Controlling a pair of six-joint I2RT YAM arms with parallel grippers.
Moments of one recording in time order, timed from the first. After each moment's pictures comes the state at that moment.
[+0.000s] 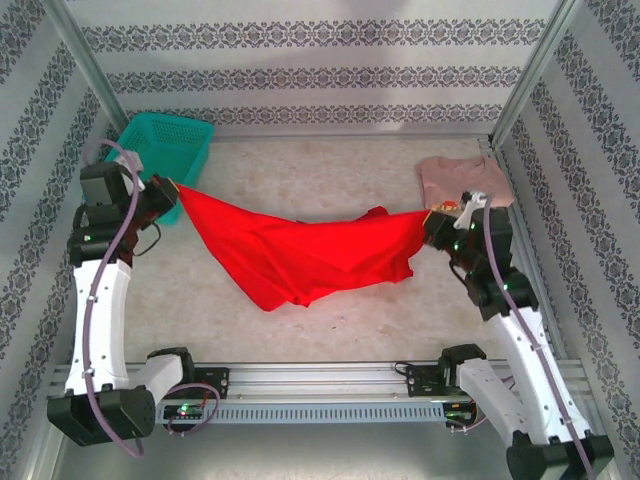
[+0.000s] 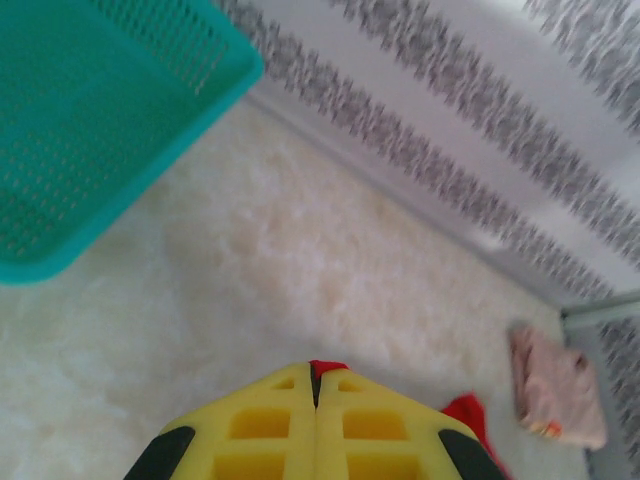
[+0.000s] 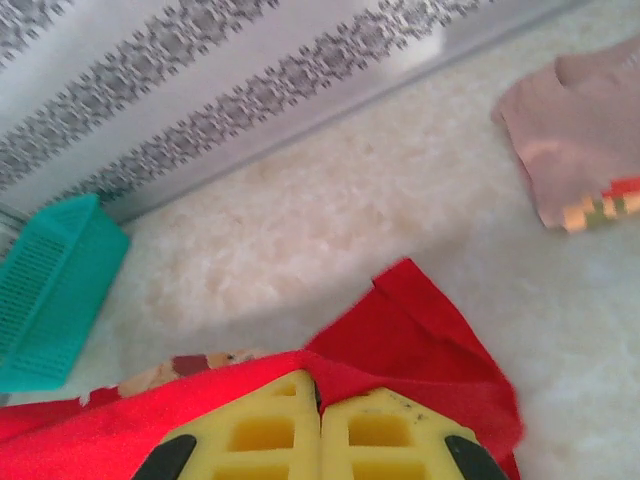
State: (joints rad) left arm 0.23 1.07 1.28 -0.70 0.33 -0.55; right arm 0.10 0.82 0.89 -0.48 -0.19 0.53
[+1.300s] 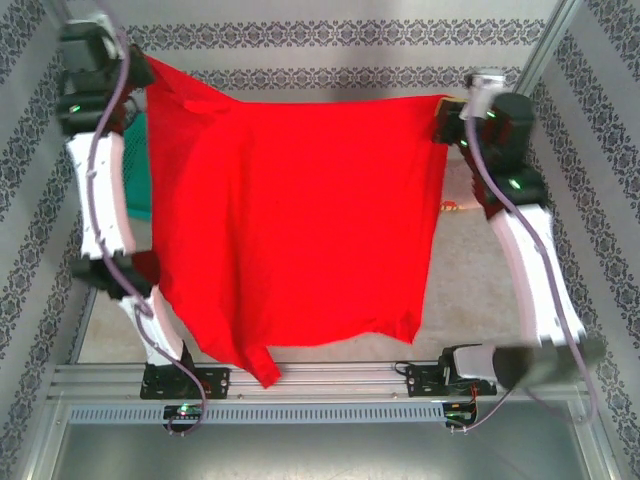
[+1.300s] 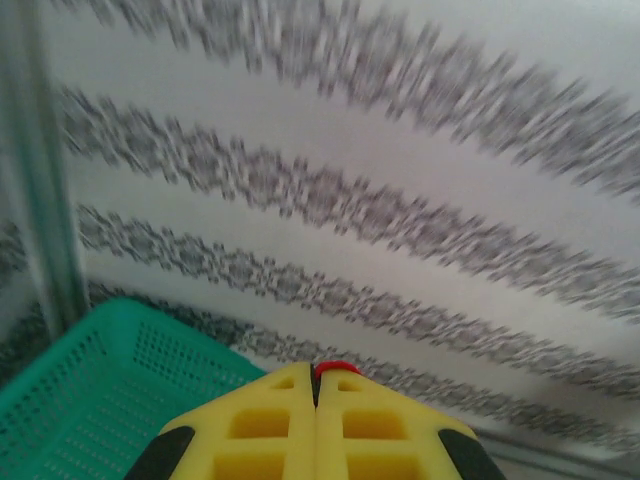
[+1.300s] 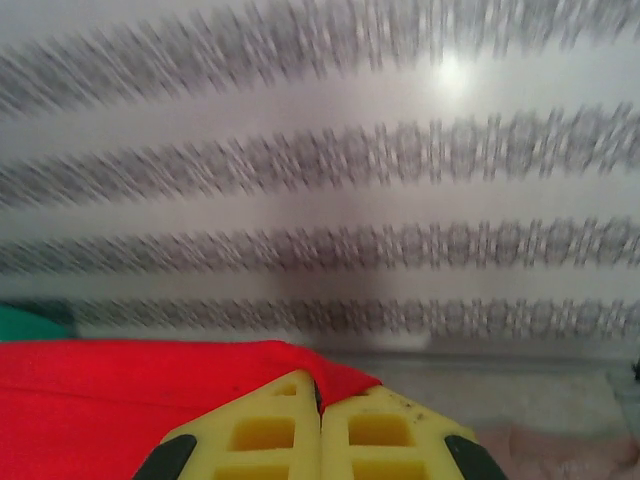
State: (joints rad) left arm 0.18 1.99 2.56 -0.86 0.09 -0.27; right arm 0.09 1.39 1.57 -0.39 -0.09 0.15
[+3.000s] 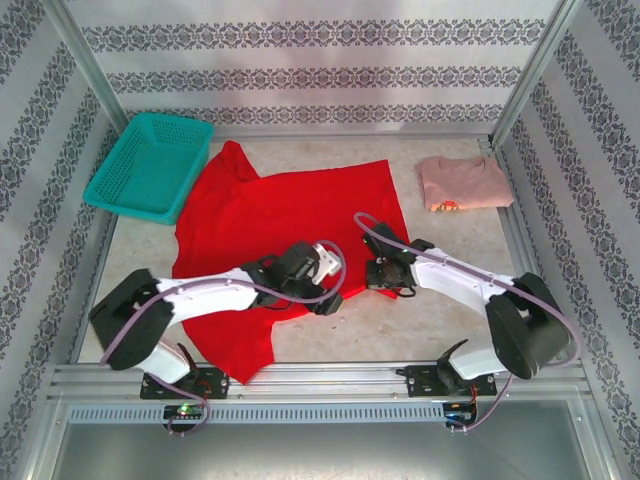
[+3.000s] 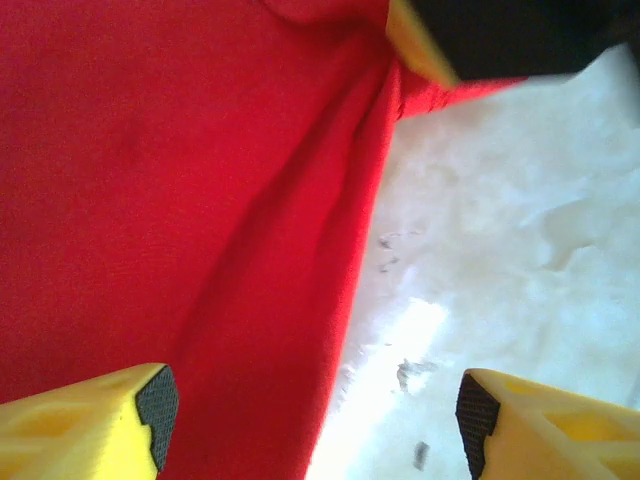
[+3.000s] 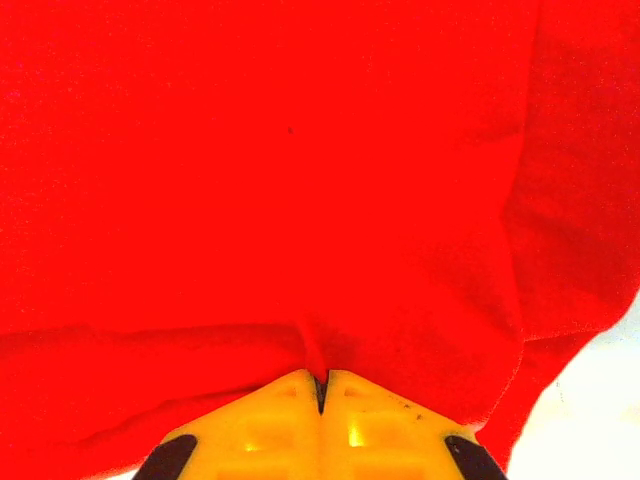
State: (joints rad) left arm -0.89 1.57 0.82 -0.13 0.17 -0.18; right arm 0.57 1.40 0.78 -0.62 0.05 0.59
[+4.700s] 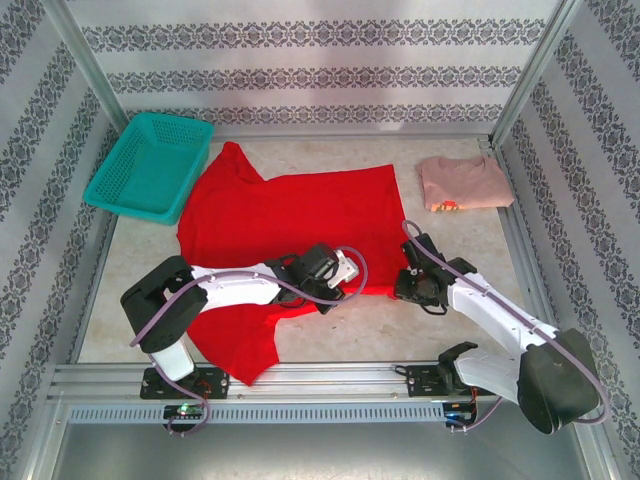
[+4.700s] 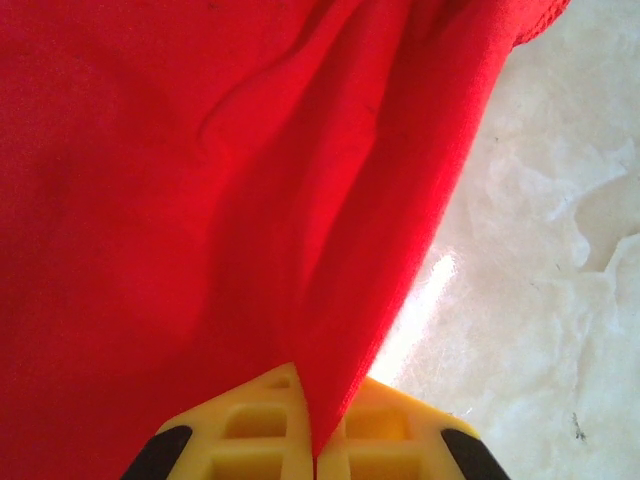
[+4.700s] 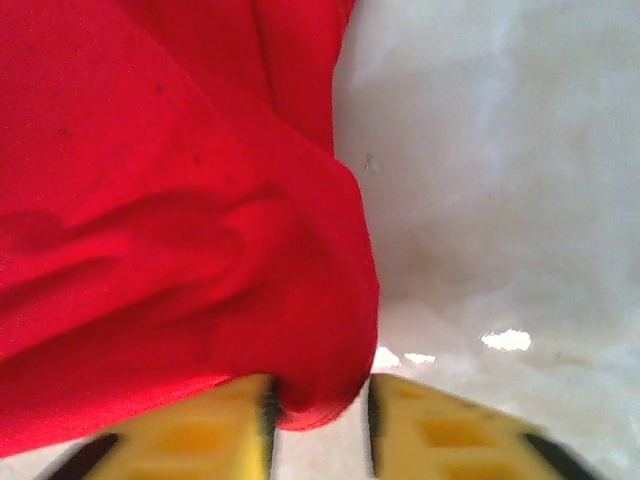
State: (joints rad) left arm -0.91 1.71 0.93 -0.16 0.19 -0.11; right arm 0.38 1.11 0.60 -0.72 0.01 0.66
